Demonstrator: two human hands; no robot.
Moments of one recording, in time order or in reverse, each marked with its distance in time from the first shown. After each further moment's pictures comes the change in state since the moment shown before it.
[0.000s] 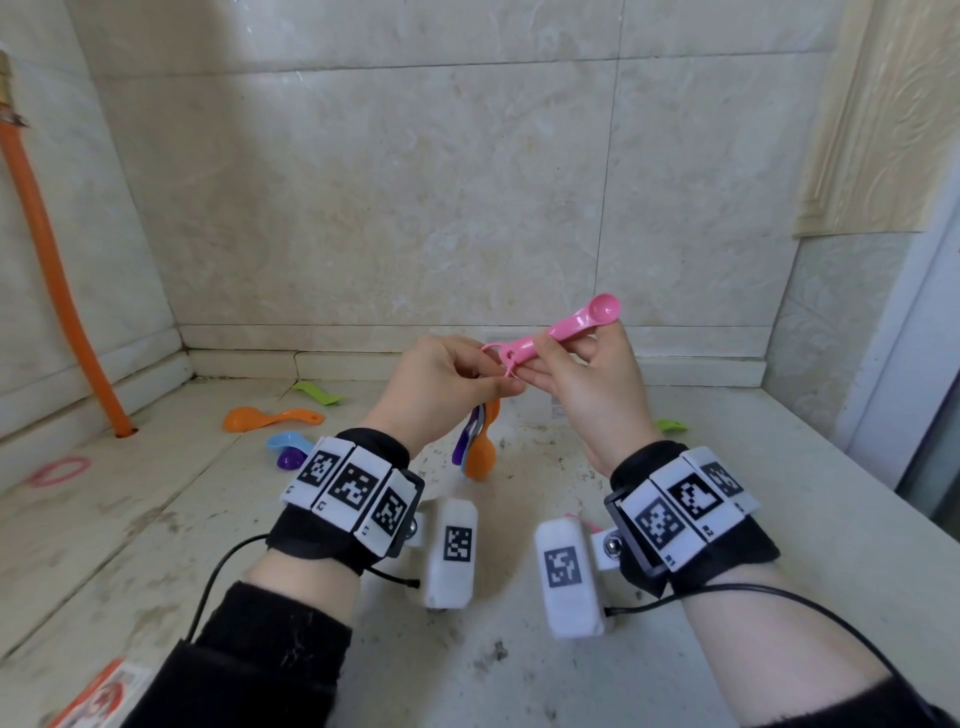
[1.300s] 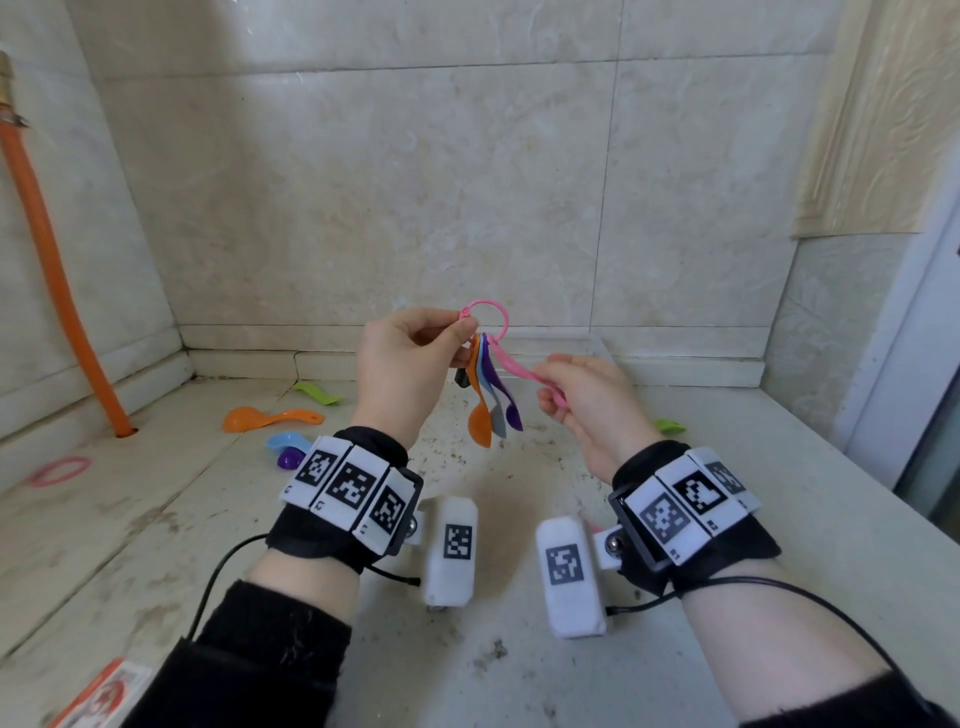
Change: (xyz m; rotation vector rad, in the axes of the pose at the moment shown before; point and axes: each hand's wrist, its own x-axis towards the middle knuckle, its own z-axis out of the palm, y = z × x) left_hand 0.006 -0.004 -0.007 -0.278 0.413 -0.033; right_hand 0.009 0.017 -0.013 -0.012 0.018 0.390
